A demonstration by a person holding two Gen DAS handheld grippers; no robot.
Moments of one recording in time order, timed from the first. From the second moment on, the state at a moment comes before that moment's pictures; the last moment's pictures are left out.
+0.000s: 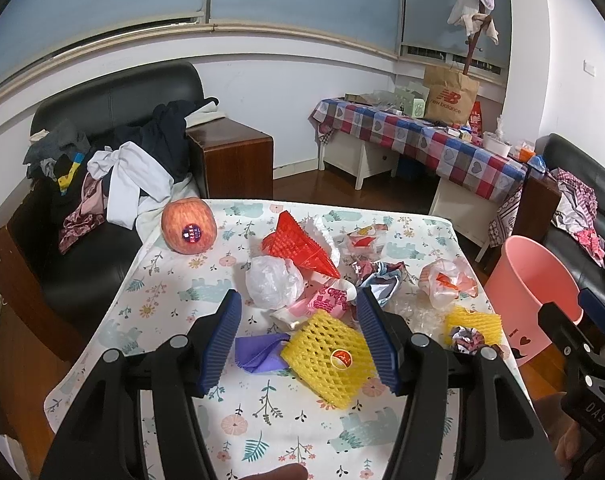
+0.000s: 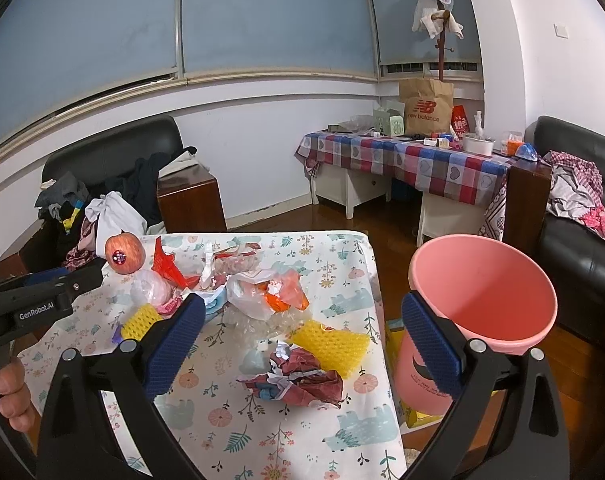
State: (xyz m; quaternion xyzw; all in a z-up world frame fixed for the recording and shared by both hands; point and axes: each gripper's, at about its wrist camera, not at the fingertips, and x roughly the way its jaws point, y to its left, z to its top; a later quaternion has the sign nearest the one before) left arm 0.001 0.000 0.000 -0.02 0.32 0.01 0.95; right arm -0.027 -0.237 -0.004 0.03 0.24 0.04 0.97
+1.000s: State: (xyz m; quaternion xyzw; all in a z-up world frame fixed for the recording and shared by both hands) left arm 0.002 0.011 -0.013 -0.04 0.34 -0.04 0.94; right arm -0.036 -0.269 -0.040 0.06 0.29 0.05 0.95
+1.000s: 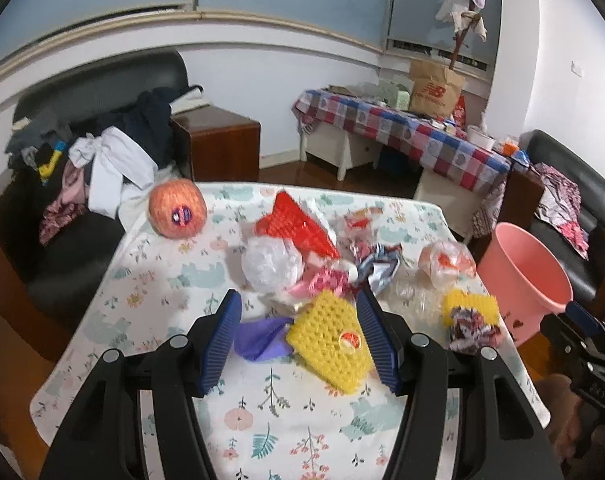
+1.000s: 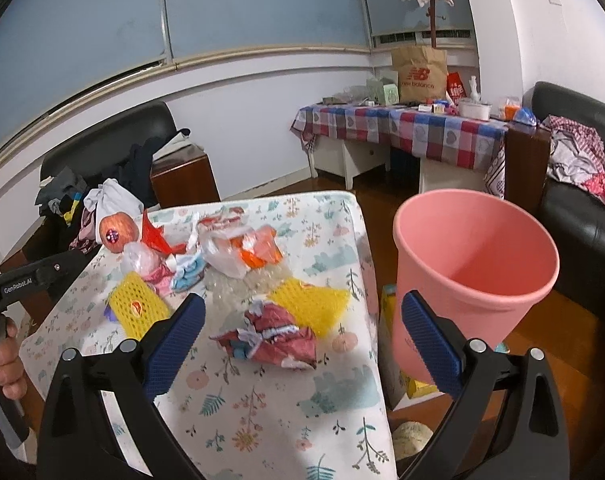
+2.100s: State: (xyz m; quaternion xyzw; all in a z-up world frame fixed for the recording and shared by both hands) left arm 0.025 0.006 -0.048 -0.06 0.40 -0.13 0.91; right arm -0.005 -0.277 -0.076 0.09 0.37 0.15 0.91
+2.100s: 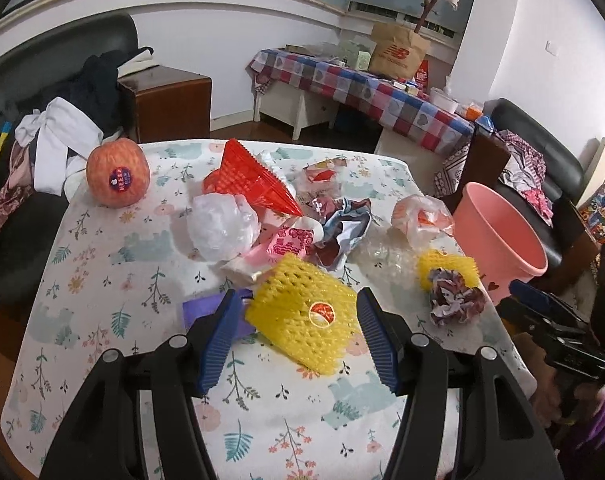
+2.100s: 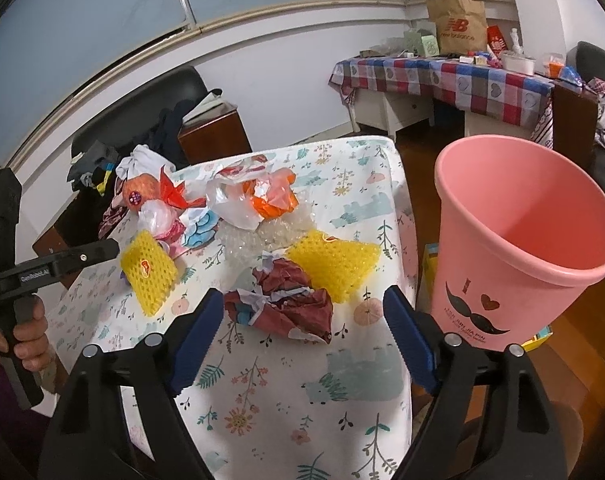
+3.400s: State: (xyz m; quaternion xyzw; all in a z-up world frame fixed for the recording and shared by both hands) left arm 0.042 -0.003 -0.078 -0.10 0.47 -0.12 0.87; right arm -0.001 -0.285 -0.091 0.14 0.41 0.21 0.87
